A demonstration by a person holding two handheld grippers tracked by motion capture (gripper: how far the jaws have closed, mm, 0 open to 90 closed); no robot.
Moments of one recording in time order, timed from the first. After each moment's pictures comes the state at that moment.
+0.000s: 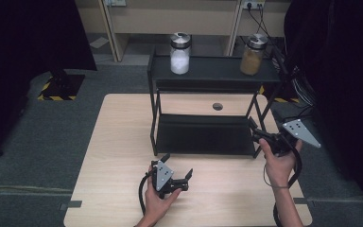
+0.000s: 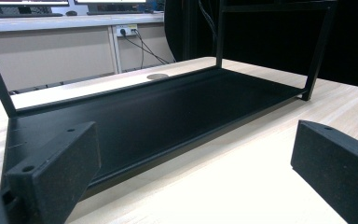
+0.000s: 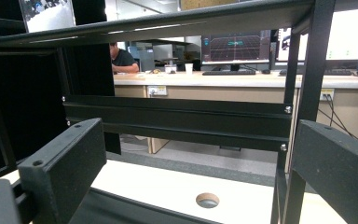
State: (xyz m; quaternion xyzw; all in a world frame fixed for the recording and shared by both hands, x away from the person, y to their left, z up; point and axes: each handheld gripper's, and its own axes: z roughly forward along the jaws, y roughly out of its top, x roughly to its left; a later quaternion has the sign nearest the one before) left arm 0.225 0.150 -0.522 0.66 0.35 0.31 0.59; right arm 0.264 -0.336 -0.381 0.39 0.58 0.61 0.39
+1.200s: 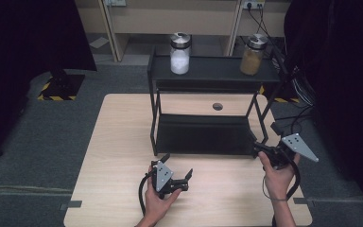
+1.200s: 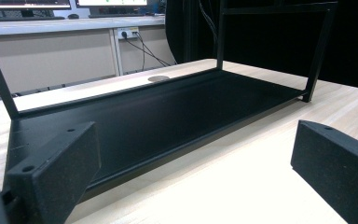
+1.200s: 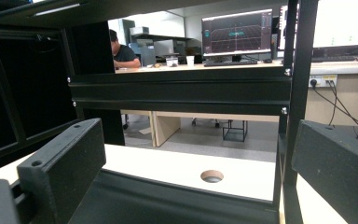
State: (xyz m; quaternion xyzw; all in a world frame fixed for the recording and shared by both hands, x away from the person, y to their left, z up) left arm 0.223 0.149 -0.523 0.66 0.34 0.32 0.59; right arm 0.246 -0.343 -0.414 0.40 0.58 0.61 0.37
